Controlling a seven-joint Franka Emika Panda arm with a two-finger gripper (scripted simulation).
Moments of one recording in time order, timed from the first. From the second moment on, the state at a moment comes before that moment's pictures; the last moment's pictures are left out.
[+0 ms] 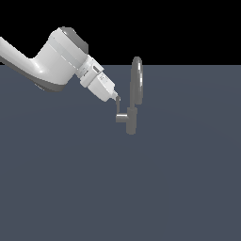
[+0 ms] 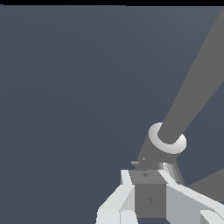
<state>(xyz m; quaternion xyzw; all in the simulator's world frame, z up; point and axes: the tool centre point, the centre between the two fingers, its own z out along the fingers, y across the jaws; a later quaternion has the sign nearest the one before) 0.073 0.010 0.161 0.65 -0.65 0.27 0.27</state>
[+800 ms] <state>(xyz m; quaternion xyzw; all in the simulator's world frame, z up) 0.046 0.012 0.165 0.65 -0.65 0.27 0.27</state>
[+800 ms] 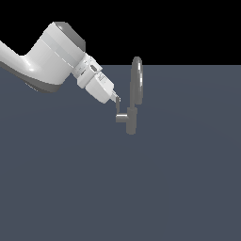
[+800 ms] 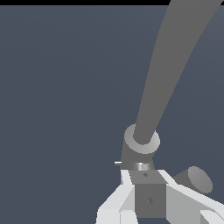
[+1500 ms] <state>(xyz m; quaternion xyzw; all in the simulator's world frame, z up) 0.020 0.012 0.167 0.65 -0.65 0.28 0.26</state>
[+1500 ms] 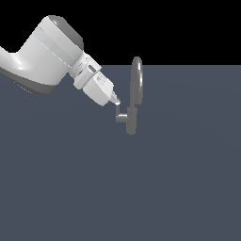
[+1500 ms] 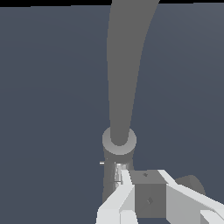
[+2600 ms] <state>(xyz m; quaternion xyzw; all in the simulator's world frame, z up) -0.028 0.012 0.118 0.65 -0.66 0.28 0.26</state>
